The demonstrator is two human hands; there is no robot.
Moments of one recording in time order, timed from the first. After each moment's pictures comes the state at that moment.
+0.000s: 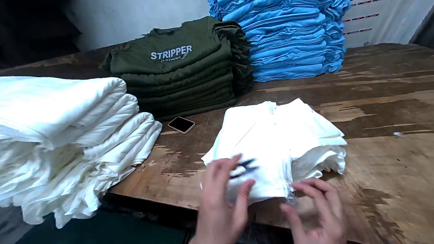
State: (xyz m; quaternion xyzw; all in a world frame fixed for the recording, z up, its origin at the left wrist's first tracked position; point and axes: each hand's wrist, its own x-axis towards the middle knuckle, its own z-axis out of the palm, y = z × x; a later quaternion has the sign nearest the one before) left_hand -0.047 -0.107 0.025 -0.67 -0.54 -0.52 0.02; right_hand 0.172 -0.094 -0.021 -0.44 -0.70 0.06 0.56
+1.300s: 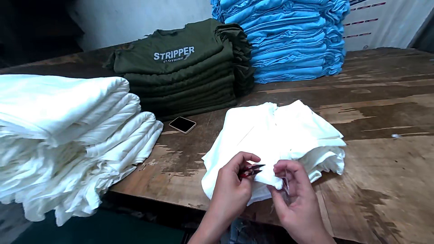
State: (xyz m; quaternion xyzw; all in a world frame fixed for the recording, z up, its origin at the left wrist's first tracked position) left_hand -0.035 -0.077 0.027 -0.61 -0.50 -0.53 -0.31; right_hand 0.129 -0.065 -0.007 -0.29 -0.67 0.28 0.62
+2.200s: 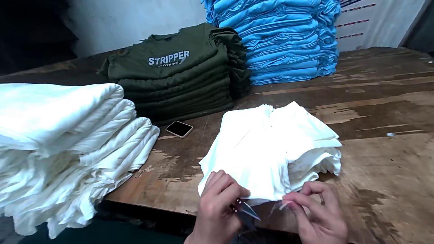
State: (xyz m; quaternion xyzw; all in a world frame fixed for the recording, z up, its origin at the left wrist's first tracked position) left_hand -0.059 -0.093 0.006 -0.75 -0.42 -0.50 0.05; right_hand 0.174 -0.078 -0.026 -0.39 -0.69 0.07 0.61
